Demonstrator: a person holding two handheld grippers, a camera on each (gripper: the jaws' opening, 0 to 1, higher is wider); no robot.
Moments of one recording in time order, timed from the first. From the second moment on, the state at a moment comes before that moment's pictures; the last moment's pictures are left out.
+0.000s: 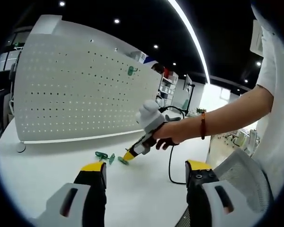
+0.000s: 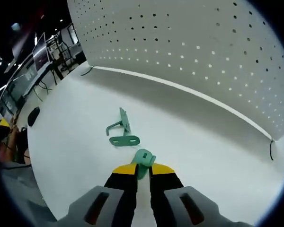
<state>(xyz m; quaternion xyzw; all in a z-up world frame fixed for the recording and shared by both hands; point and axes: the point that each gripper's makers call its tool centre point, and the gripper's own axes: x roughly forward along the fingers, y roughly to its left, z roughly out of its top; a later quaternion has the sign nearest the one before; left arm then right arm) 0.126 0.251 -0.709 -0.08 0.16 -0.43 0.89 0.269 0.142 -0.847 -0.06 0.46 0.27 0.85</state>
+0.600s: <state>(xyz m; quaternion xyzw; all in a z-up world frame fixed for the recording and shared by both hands) 0.126 0.251 -0.711 -0.07 0.16 -0.43 0.89 0.270 0.152 -0.845 -0.04 0.50 0.30 0.81</state>
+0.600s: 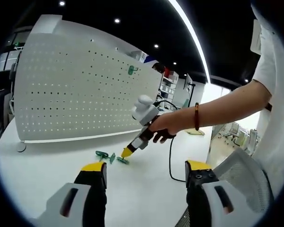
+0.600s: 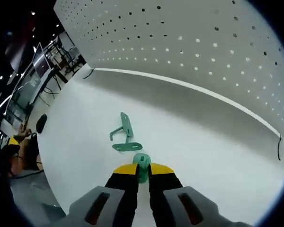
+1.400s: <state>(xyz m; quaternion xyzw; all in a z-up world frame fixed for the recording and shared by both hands) 0.126 0.252 -0.711 -0.07 0.16 -0.43 0.89 0.260 0.157 -0.832 -0.04 0.50 0.30 0.81</state>
